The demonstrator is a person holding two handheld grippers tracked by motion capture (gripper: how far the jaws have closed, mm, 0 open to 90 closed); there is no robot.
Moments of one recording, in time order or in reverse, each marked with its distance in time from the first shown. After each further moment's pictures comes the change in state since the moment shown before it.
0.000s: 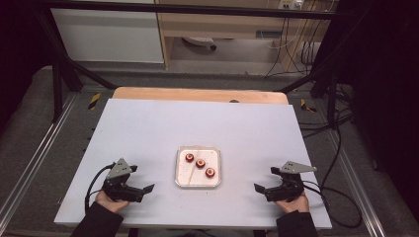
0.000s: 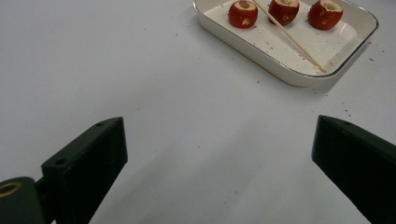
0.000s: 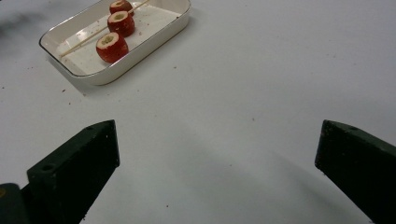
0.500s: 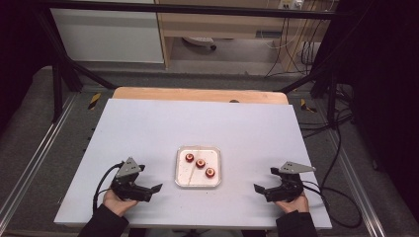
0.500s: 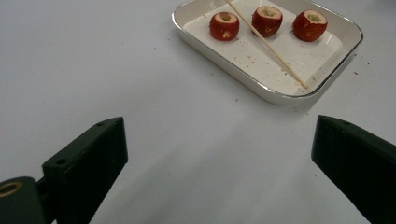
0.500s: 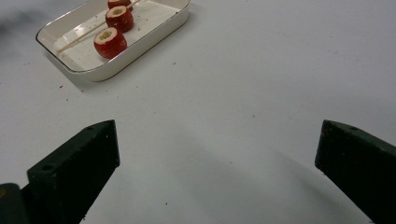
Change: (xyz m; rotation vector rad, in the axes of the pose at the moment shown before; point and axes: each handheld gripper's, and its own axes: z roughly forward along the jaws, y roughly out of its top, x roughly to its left) left arm -0.017 0.016 0.012 0.013 -0.010 0.006; right arm 0.000 -0.001 0.001 0.014 -0.004 -0.006
